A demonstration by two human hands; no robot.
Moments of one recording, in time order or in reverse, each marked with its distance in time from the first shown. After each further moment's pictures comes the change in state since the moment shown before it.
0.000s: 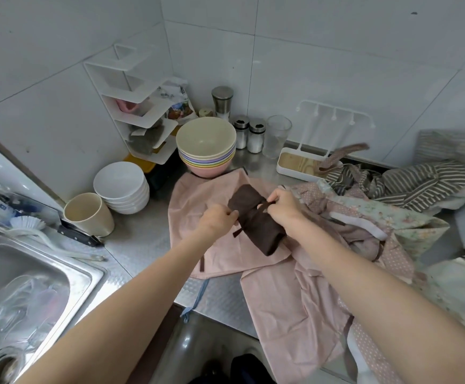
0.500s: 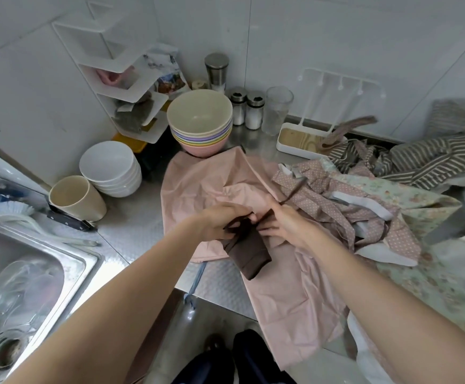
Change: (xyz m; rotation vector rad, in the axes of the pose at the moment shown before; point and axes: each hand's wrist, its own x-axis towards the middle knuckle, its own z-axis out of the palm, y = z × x) left_hand 0.006 -0.017 0.023 -0.550 -0.508 -0.236; right_hand -0.020 0.049 0.014 0.482 -0.397 0.244
